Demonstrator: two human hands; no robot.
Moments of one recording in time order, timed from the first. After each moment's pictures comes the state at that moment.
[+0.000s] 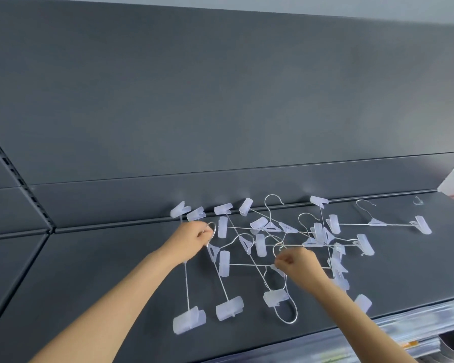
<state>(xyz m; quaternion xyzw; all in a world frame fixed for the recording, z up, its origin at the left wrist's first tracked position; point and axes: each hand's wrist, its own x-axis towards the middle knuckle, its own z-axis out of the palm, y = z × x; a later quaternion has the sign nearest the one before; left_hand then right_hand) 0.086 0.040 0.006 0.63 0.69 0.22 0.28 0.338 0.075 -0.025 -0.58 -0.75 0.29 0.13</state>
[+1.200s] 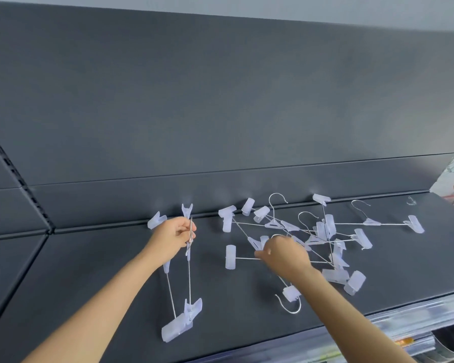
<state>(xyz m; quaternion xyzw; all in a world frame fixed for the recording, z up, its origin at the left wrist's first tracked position) 0.059 0.029 -0.004 0.51 0.67 0.40 0.37 0.304 0.077 -0.005 -0.60 -0.79 0.11 0.00</state>
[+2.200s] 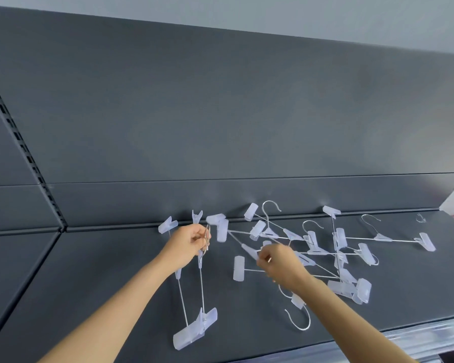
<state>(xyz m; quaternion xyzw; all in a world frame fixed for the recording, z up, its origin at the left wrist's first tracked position) 0.067 0.021 0.006 0.53 0.65 0.39 0.38 0.287 0.079 -0.010 -0.54 -0.80 0.25 0.09</state>
